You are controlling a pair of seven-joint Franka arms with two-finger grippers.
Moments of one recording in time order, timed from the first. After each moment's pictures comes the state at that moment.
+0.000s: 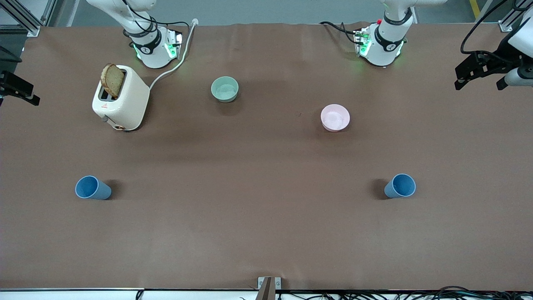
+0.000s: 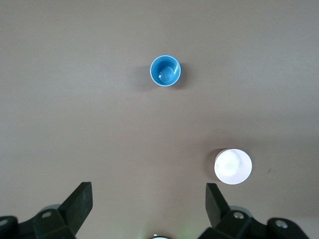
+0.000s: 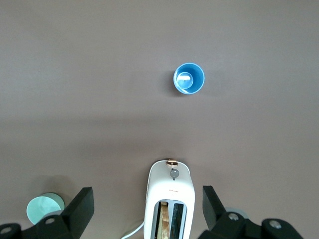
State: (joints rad) left arm -0.04 -0.11 -0.07 -1.57 0.03 1.49 -0.05; right arm -0.11 0.01 0.00 -1.45 0.01 1.44 -0.13
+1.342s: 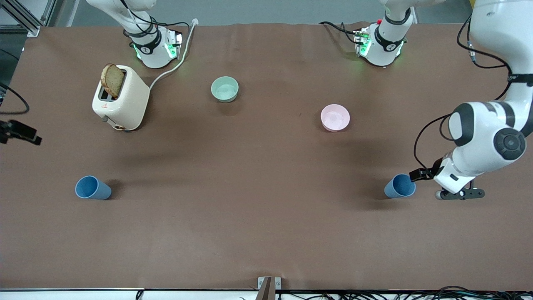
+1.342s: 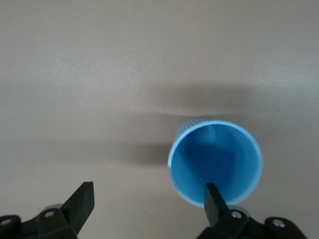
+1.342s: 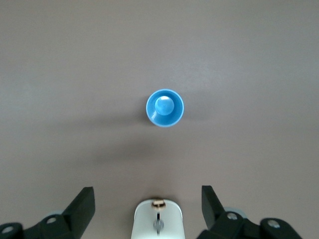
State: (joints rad) left arm 0.05 0.45 -0.05 -1.81 0.03 2.25 -0.05; right arm -0.09 0.18 -0.11 -1.55 0.04 1.74 -0.13
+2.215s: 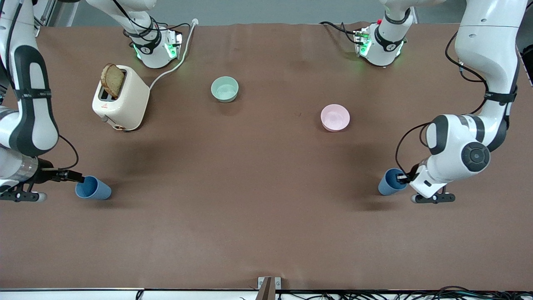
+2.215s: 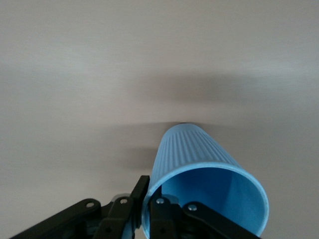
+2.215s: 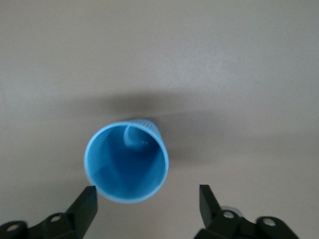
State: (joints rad) left arm 0.03 0.51 -0.15 -1.80 0.03 2.26 -0.18; right arm -0.09 0.51 -0.19 -1.68 0.14 2.15 -0.28
